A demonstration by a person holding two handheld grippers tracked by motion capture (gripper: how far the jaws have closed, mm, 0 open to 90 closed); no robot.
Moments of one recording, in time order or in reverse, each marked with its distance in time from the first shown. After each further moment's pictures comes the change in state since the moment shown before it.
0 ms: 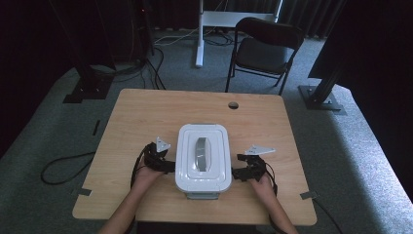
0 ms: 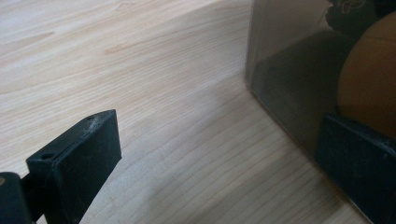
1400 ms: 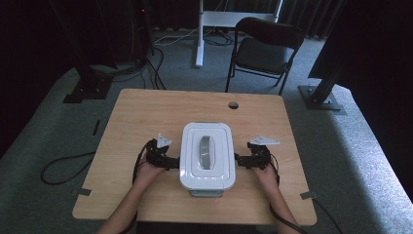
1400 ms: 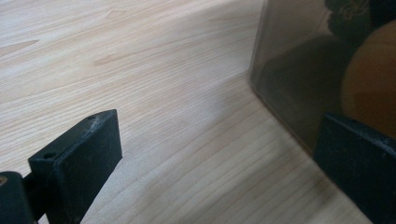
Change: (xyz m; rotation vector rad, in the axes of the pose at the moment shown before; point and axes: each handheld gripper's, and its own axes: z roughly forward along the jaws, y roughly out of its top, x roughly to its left) left arm 0.009 0.007 0.009 -0.012 -0.063 -0.031; right arm -0.034 0.013 0.002 -0.055 -0.211 0.007
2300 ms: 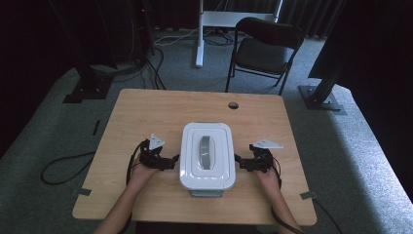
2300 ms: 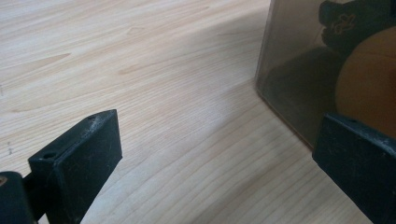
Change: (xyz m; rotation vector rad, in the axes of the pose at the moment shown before) left arm 0.010 -0.007 -0.023 -0.067 0.015 0.011; right arm 0.002 -0.007 -0.012 -0.025 -0.001 0.034
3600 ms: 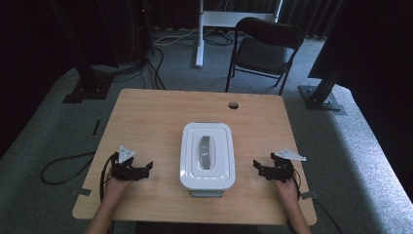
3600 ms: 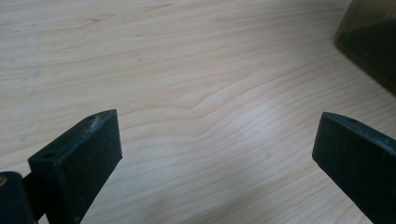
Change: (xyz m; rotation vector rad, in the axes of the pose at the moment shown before) left arm 0.044 -0.061 -0.055 -0.010 0.154 -0.110; right arm -0.032 -0.037 -0.050 -0.015 -0.144 0.072
